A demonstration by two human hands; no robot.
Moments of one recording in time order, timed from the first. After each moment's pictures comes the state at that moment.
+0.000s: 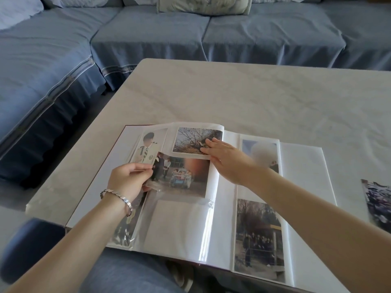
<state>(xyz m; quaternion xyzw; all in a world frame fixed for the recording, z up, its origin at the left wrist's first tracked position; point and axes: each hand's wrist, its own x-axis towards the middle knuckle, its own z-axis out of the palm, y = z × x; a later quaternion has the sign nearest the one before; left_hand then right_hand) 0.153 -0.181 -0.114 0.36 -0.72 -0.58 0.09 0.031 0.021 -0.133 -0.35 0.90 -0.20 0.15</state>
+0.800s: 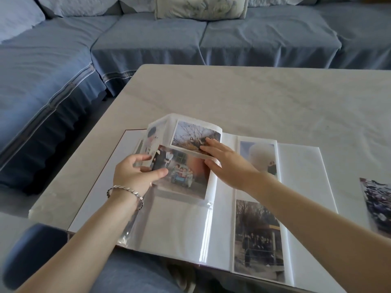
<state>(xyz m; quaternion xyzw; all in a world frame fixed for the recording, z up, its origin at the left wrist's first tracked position) 0.143 -0.167 -0.095 0.35 -0.79 -0.48 0.10 0.041 0.027 -0.131 -0.32 0.90 -0.27 0.13</state>
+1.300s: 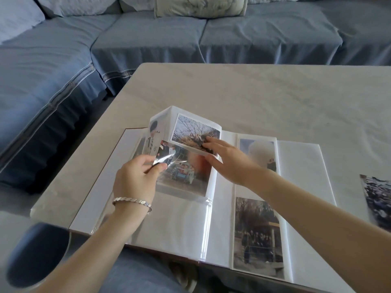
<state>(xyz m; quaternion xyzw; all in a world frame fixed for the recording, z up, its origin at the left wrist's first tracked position) 0.153 -0.155 -0.101 0.26 -0.88 -0.34 0.21 0.040 0.029 -0.126 -0.31 0.90 -0.27 0.13</state>
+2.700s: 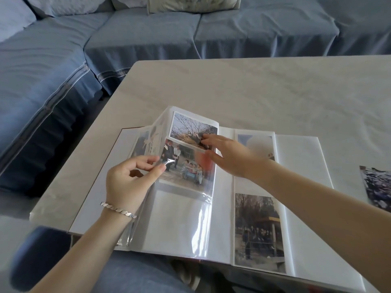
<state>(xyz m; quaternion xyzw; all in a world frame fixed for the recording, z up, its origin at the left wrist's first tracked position) 0.162 -0.163 -0.102 0.15 -0.84 -0.46 0.25 0.033 0.031 -0.116 -0.33 0.90 -0.25 0.14</state>
